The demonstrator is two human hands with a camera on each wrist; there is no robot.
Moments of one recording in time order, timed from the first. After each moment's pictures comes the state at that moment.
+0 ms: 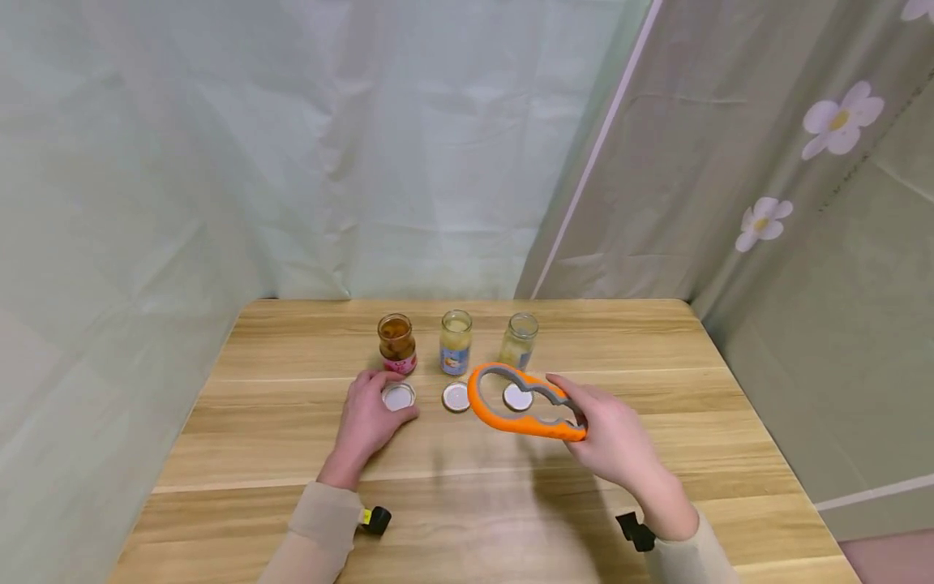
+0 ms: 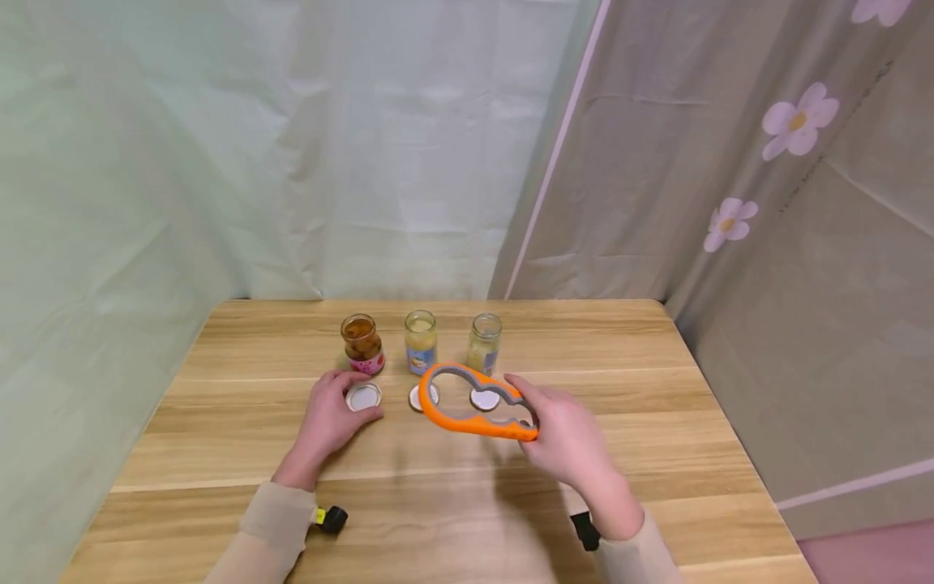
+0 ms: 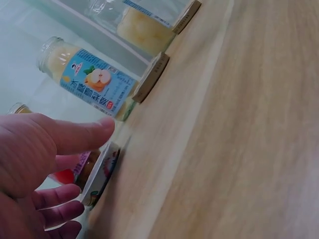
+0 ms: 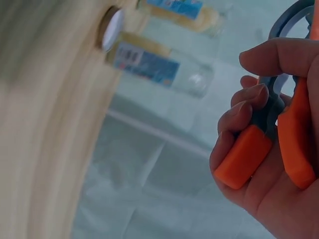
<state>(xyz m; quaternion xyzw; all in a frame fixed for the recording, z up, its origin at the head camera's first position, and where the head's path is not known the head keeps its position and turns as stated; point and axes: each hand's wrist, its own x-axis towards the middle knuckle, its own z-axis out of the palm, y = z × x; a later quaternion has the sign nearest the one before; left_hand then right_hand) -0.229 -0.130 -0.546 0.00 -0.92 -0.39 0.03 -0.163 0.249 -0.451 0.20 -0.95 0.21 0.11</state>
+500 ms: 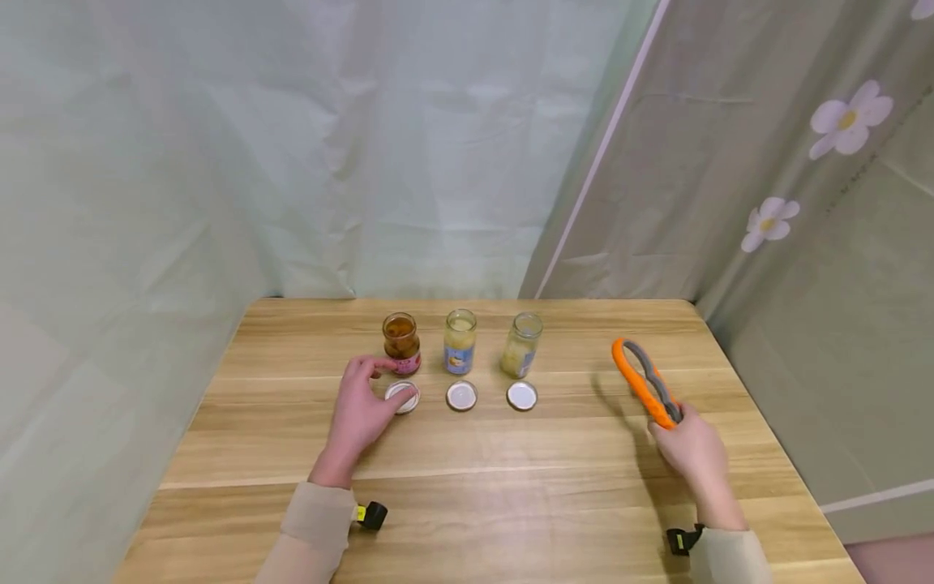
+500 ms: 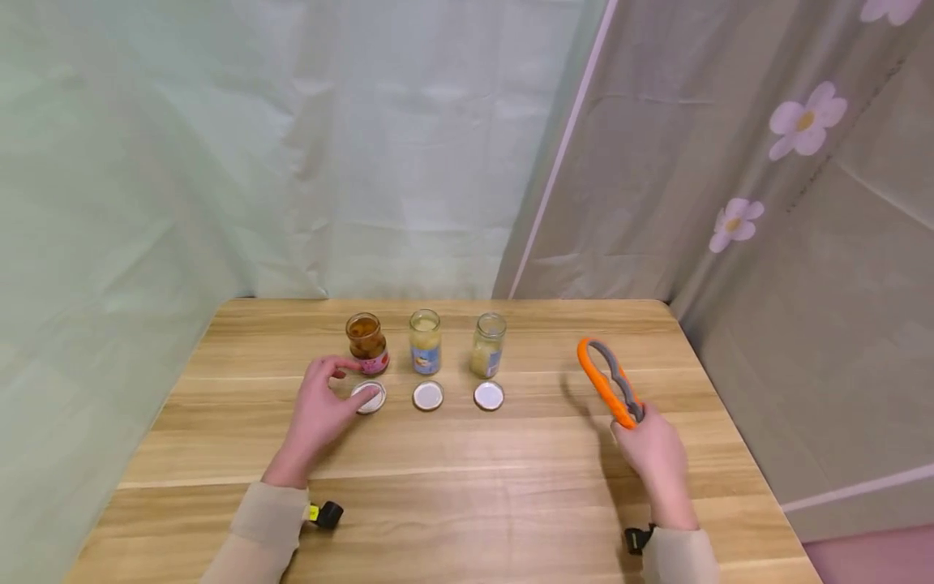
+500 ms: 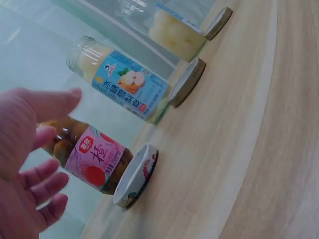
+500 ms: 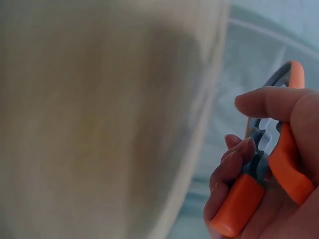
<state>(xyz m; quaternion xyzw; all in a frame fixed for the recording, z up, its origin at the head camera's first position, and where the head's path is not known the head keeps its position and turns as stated) -0.226 -0.140 -0.527 -0.02 -0.87 -0.48 0.10 -0.167 0.371 -0.508 -0.16 -0.95 0.26 -0.02</state>
